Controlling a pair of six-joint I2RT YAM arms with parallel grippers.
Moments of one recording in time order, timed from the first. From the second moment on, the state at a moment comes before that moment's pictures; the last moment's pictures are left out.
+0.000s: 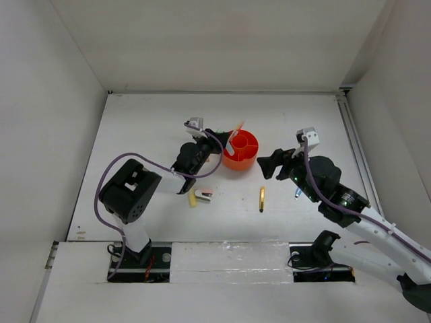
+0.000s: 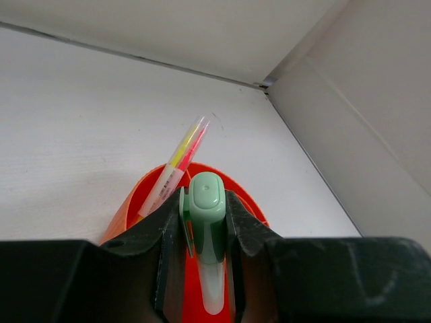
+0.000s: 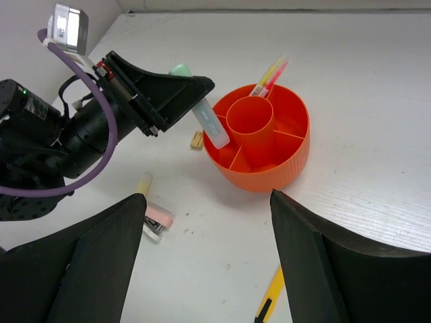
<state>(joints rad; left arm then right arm) -0.63 1.74 0.70 1.13 -0.08 -0.61 0.79 0.75 0.78 -0.20 0.30 0.37</state>
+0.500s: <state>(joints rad) -0.63 1.76 0.67 1.14 -0.05 -0.63 0.75 0.75 0.78 -0.20 0.25 0.35</state>
